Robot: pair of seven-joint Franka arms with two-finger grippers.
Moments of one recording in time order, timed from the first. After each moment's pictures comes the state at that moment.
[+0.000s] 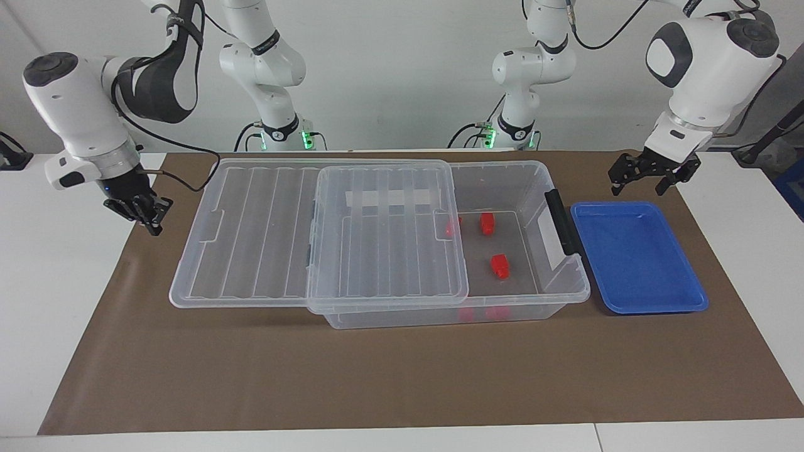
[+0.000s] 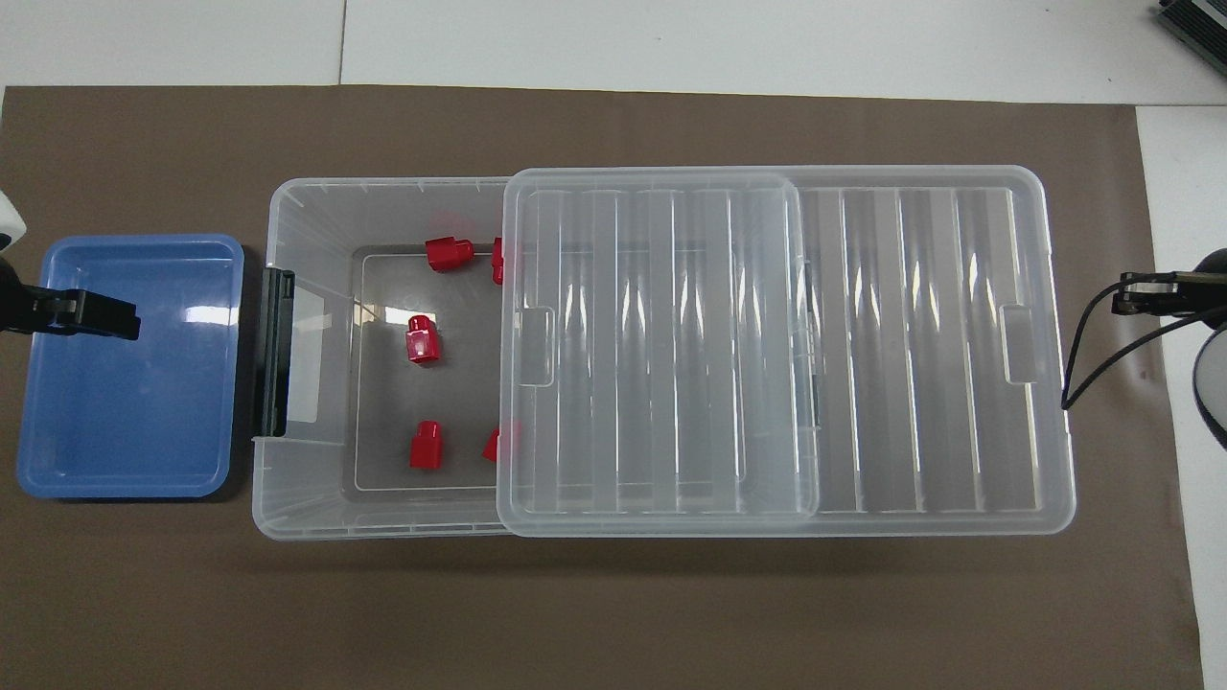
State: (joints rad) left arm 0.05 -0.04 -0.03 -1.78 0.04 1.77 0.14; right arm -0.23 0.02 0.02 -1.90 -0.01 2.05 -0.05
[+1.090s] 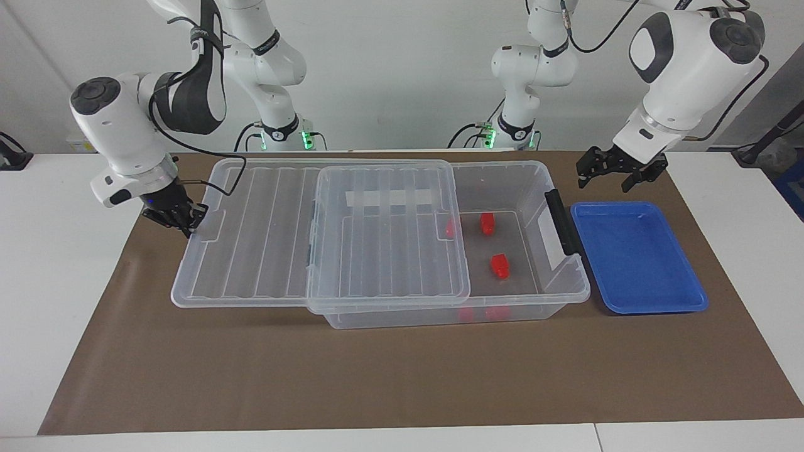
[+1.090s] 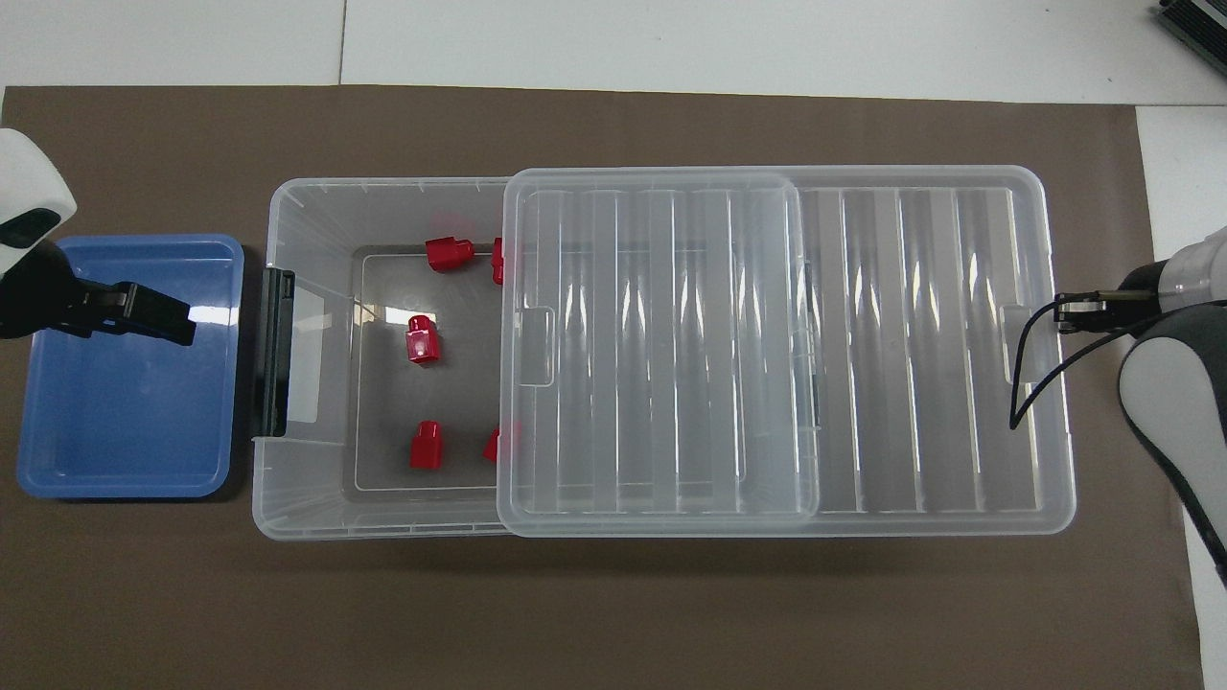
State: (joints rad) left arm -0.26 0.03 0.17 -1.64 -0.05 1.58 0.10; right arm -0.14 0.03 0.04 -1.96 -0.01 2.02 -0.05
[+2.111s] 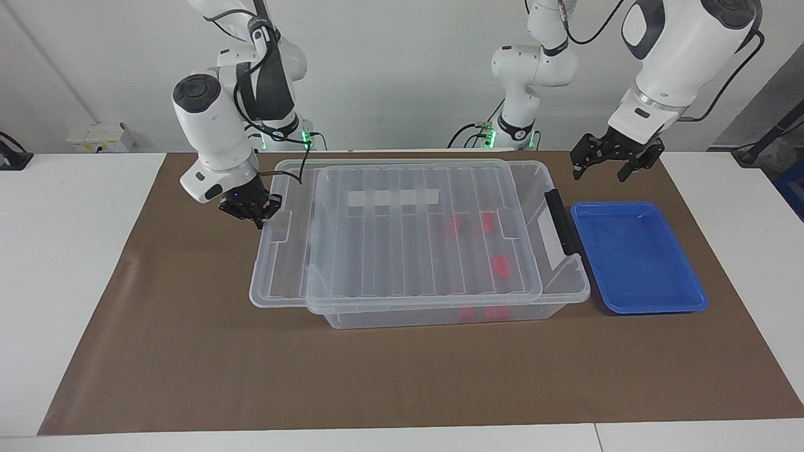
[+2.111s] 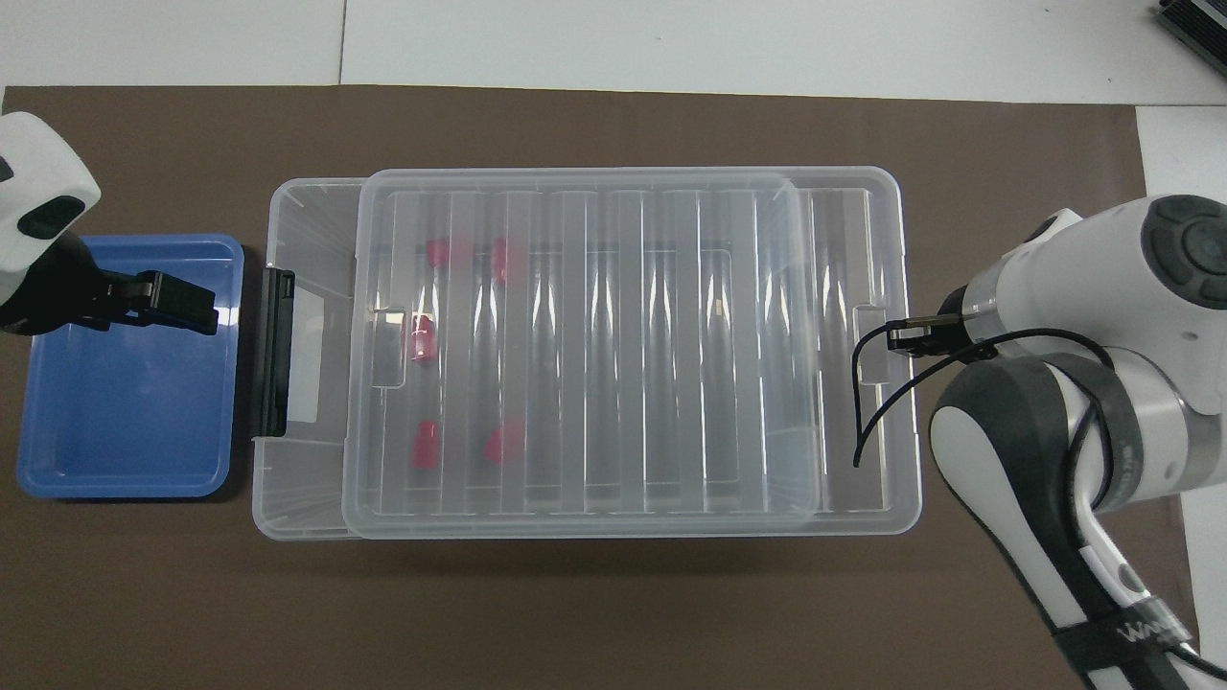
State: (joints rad) left arm -0.26 -0.01 0.14 -1.62 -0.04 1.58 0.00; right arm 0.11 0.01 0.04 -1.97 -0.01 1.97 0.16
